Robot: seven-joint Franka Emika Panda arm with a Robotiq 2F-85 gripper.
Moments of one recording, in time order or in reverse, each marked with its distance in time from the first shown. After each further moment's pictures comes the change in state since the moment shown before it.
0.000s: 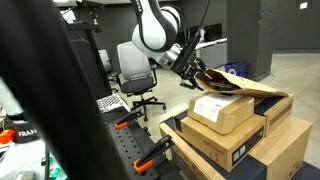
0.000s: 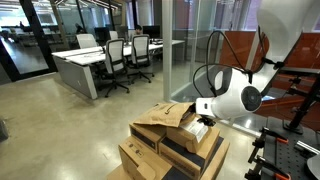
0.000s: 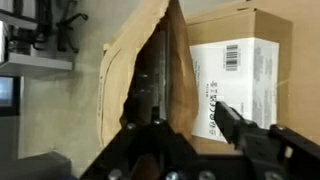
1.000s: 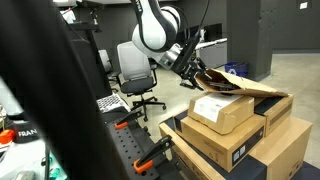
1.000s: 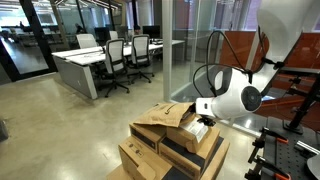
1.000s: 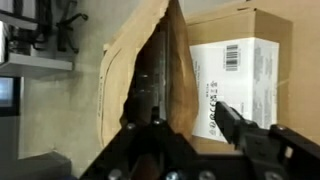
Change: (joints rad) arm 0.000 0.000 0.000 0.000 0.000 0.000 0.002
